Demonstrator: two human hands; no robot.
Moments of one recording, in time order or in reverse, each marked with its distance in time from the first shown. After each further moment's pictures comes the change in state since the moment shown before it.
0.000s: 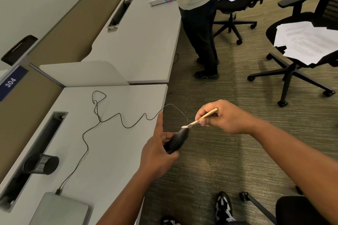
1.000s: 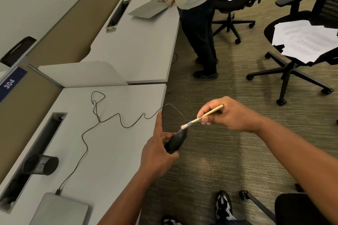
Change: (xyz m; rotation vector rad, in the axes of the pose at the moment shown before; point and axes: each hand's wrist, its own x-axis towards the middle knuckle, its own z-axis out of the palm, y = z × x) left_hand -0.003 0.006 0.003 0.044 0.011 -0.047; right_hand -0.014 -0.002 -0.008 0.138 -0.007 -0.058
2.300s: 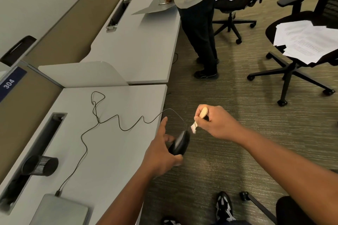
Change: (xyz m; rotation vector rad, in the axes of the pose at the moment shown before) left_hand 0.009 0.004 -0.006 -0.144 -0.202 -0.104; right_hand 0.026 0.024 0.040 -0.242 0.222 0.099
